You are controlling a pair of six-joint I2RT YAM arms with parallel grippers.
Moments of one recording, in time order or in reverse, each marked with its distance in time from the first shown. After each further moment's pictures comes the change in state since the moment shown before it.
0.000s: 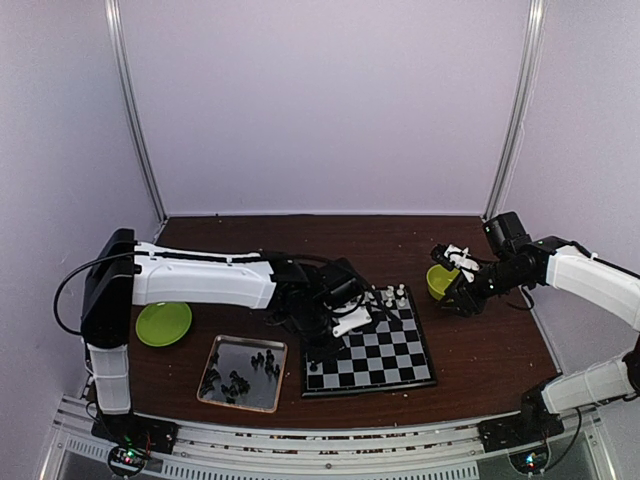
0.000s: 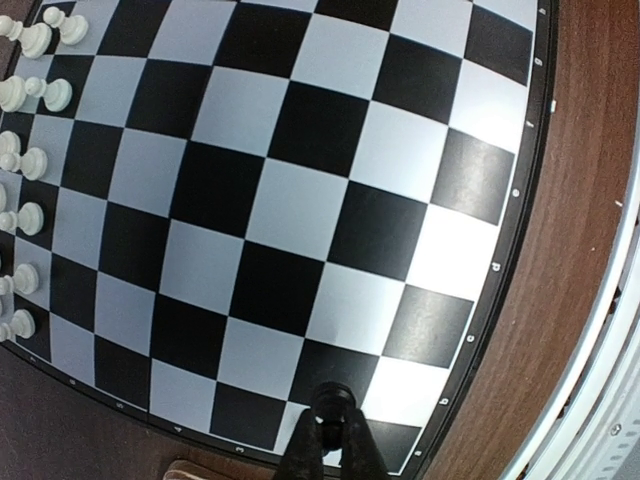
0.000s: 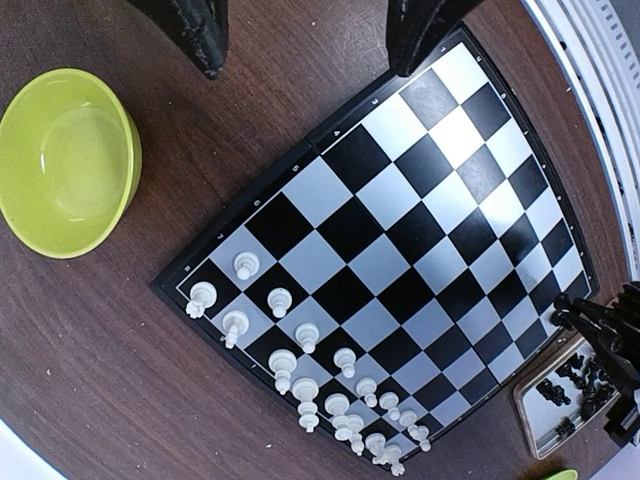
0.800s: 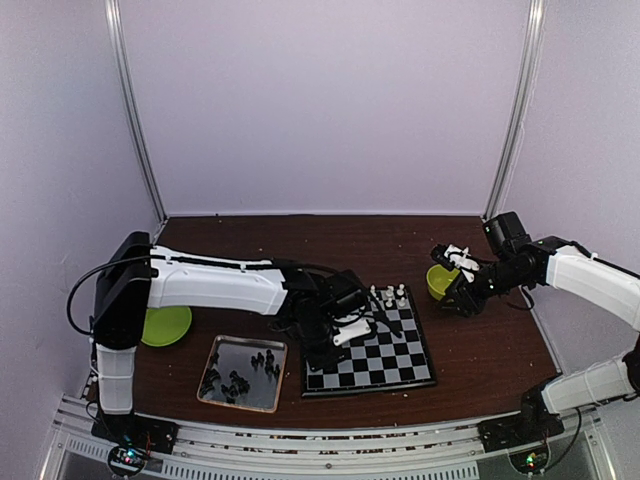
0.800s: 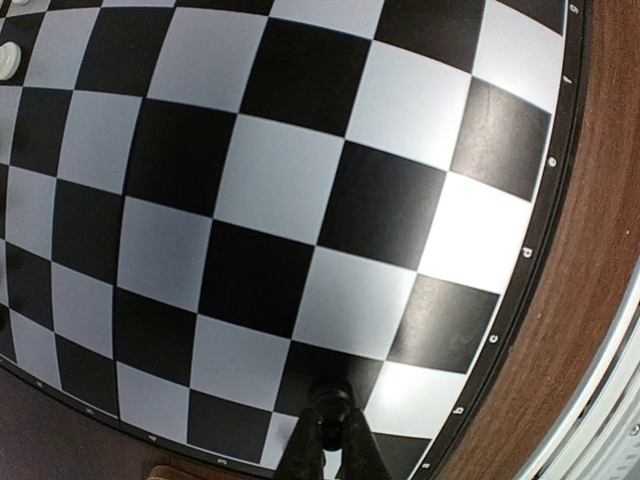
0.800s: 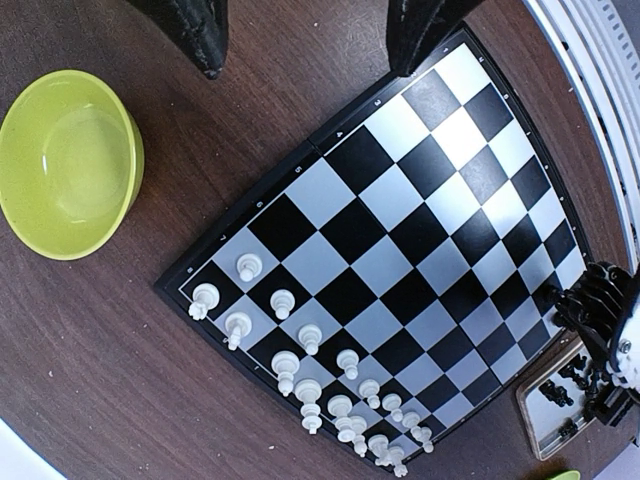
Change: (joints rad) left arm -0.010 0.061 0.014 -0.038 -0.012 -0.002; right arm 0.000 0.000 0.000 0.000 0.007 -0.001
